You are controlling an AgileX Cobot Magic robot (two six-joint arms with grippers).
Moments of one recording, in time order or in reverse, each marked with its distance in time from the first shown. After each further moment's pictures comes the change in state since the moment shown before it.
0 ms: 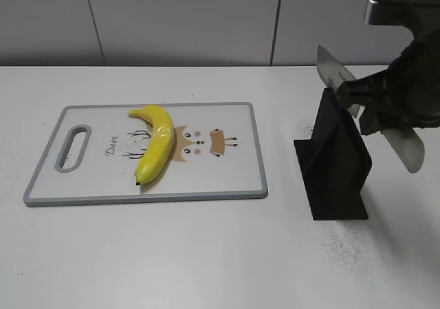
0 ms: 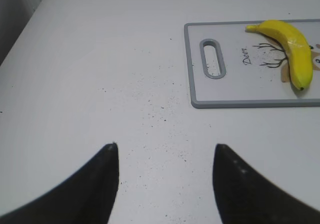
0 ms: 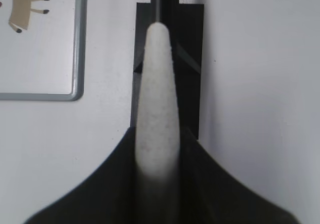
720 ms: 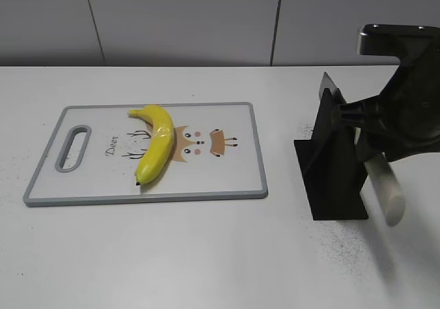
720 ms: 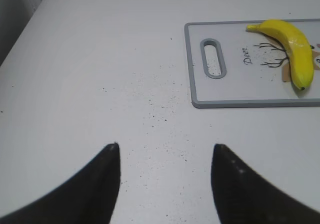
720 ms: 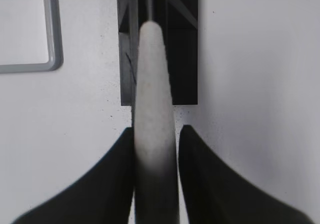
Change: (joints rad) left arm 0.000 0.000 0.001 0.005 0.001 0.000; right arm 0.000 0.069 0.001 0.036 0.085 0.046
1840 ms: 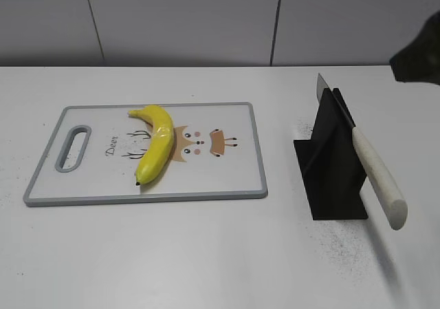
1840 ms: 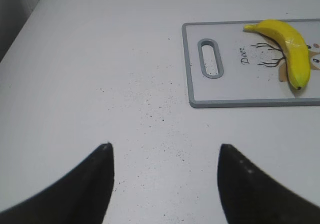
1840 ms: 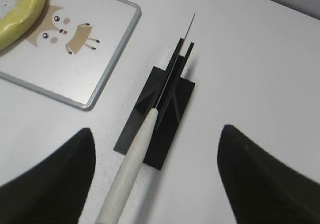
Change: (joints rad) left arm 0.000 0.000 0.000 -0.005 0.000 0.005; right arm 0.000 -0.399 -0.015 0.000 -0.064 -0.487
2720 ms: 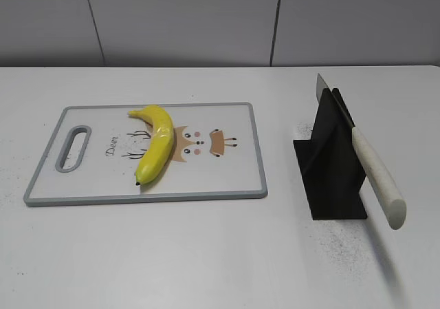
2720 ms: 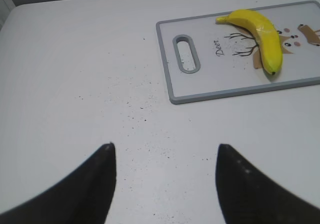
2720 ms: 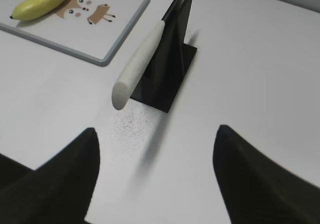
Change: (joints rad) left arm 0.000 0.000 0.000 -0.096 0.000 0.138; right arm 0.000 -0.852 0.452 0.061 0.166 -0.061
